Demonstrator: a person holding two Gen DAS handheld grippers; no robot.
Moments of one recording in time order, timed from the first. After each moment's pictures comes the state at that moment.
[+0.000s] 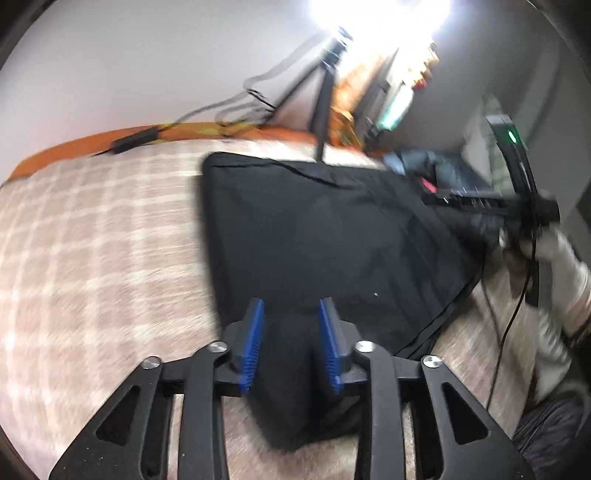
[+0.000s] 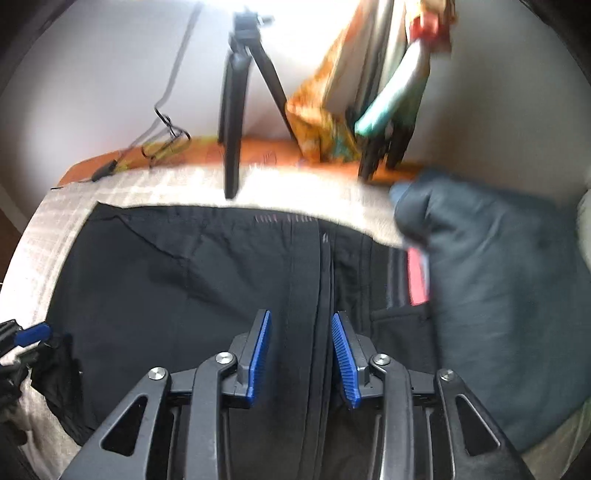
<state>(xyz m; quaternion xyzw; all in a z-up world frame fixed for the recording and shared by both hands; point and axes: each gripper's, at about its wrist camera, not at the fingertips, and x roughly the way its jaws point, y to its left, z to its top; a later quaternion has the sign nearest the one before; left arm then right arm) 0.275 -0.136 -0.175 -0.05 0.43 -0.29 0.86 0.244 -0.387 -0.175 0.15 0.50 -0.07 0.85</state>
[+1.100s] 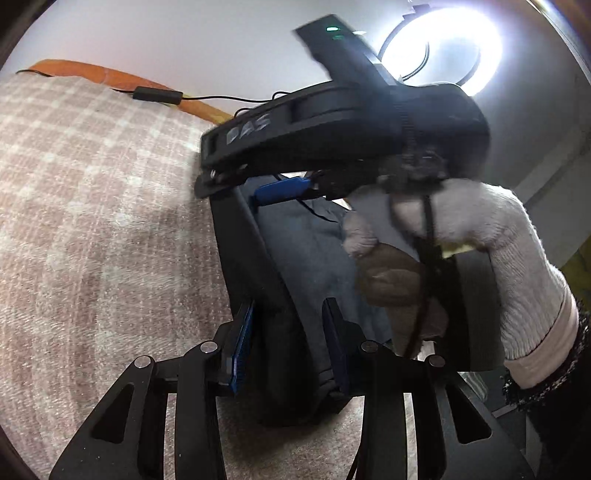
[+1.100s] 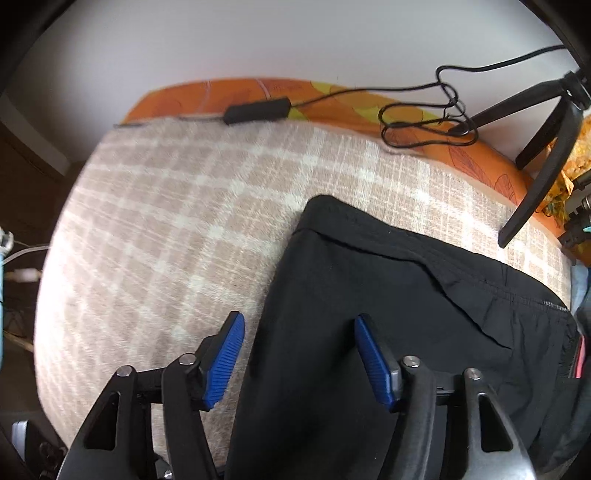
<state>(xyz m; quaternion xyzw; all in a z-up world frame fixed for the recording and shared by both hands) 0.266 -0.116 -0.182 -0.24 0.42 -0.32 0.81 0.399 -0.180 -0.160 0.13 0.62 0.06 0.77</state>
